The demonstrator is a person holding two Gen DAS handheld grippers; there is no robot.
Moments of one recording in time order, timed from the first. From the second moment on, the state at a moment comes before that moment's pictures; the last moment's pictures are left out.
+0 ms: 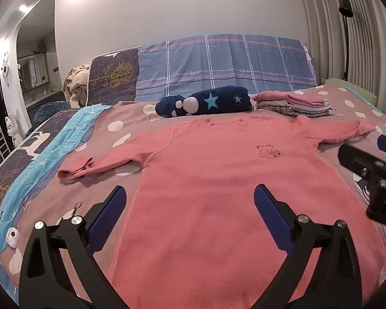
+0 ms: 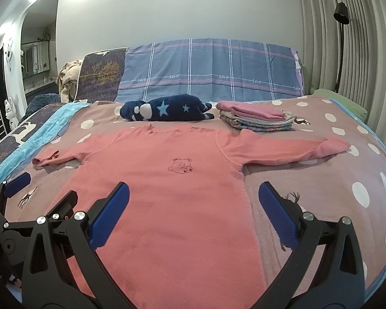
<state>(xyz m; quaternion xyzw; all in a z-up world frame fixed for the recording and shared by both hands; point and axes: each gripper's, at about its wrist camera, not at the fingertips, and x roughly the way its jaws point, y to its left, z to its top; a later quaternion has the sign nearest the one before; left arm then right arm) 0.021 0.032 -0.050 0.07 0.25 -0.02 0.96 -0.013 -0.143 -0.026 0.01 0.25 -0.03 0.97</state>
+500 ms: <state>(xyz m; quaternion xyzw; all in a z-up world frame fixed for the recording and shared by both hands) 0.041 0.044 -0.058 0.07 0.27 -0.02 0.96 0.010 -0.128 -0.035 -0.01 0.27 -0.03 0.96</state>
